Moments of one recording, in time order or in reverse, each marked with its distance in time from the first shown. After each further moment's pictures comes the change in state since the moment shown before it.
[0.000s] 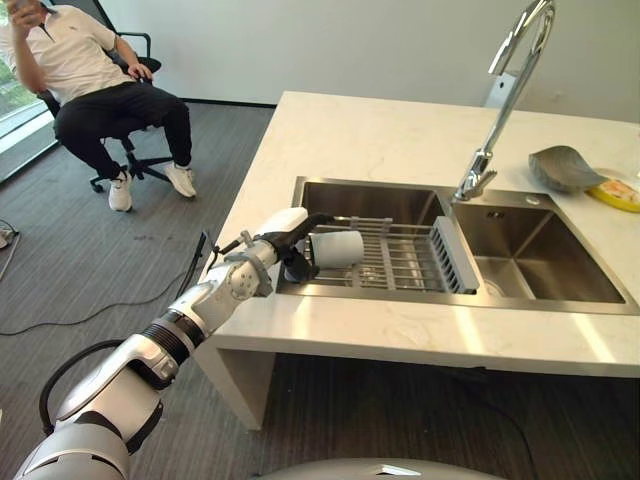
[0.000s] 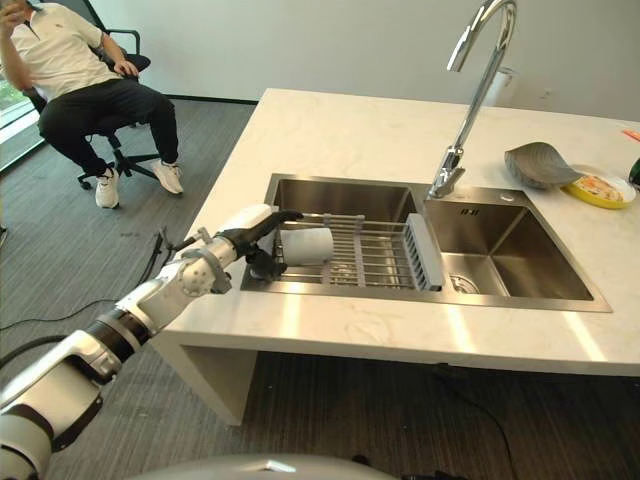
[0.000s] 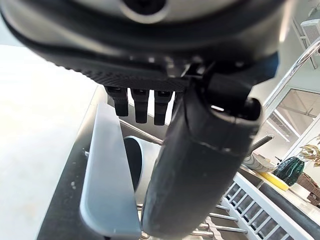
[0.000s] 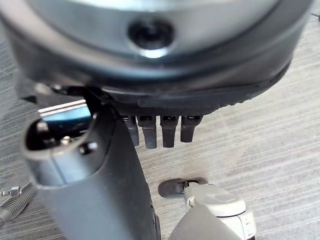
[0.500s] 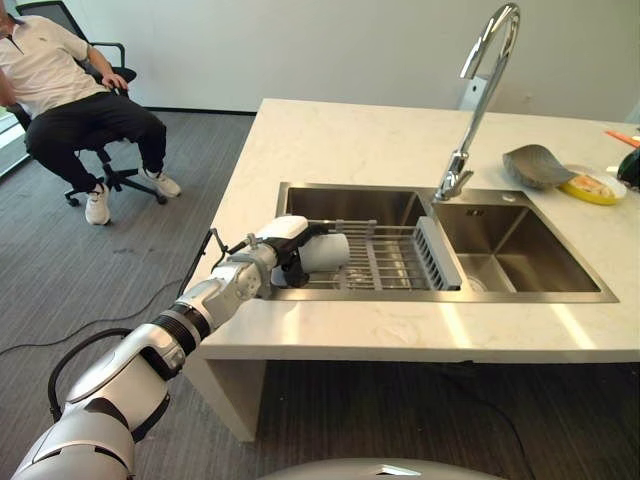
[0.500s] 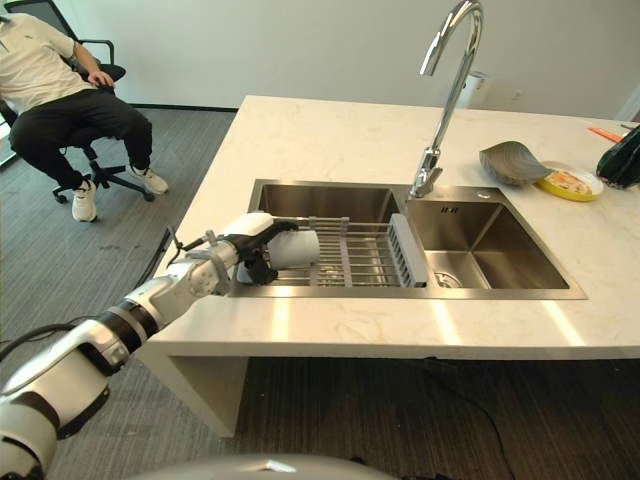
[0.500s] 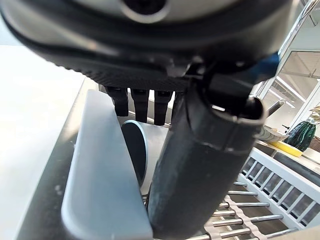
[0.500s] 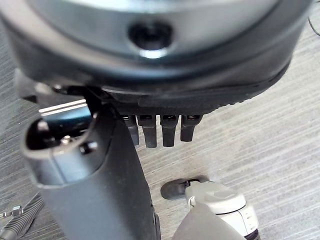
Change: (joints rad) left arm -0.077 -0.022 -0.105 0.156 0.078 0.001 0.009; right arm 0.004 0.010 -0.002 0.002 0.036 0.001 -0.006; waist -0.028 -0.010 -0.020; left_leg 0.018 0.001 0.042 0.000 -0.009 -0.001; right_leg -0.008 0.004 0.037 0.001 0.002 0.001
